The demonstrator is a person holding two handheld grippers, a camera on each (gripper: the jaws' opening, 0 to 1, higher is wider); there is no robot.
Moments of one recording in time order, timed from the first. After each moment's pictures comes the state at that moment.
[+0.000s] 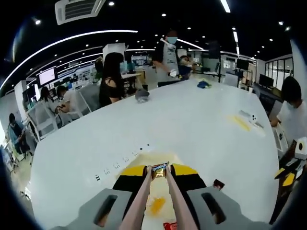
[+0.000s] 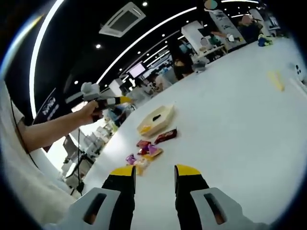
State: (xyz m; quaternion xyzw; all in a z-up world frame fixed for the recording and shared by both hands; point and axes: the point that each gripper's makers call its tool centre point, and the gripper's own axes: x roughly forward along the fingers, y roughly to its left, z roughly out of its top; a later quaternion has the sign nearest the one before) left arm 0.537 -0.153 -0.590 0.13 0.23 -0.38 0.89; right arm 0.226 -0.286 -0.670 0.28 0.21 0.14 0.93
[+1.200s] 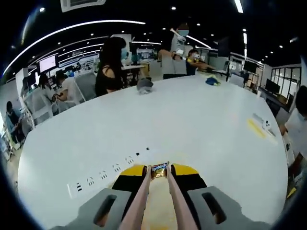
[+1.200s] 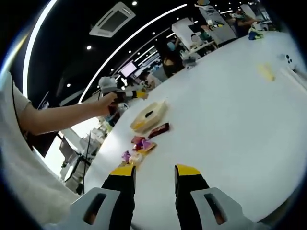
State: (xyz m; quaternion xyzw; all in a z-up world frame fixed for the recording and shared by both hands) left arm 0.607 -0.208 -0.651 0.10 0.27 -0.36 0.89; right arm 0.214 -0.291 -0.684 0.30 0.23 0.12 0.92
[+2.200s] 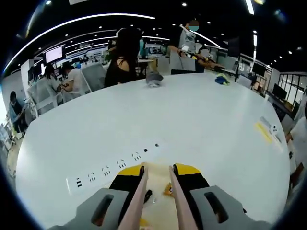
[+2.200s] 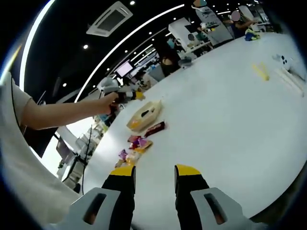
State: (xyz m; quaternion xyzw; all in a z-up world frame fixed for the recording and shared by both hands) left arm 0.621 -0.198 -0.666 0.08 0.30 -0.33 0.89; right arm 0.204 -0.296 -0.685 0.30 0.24 0.10 0.92
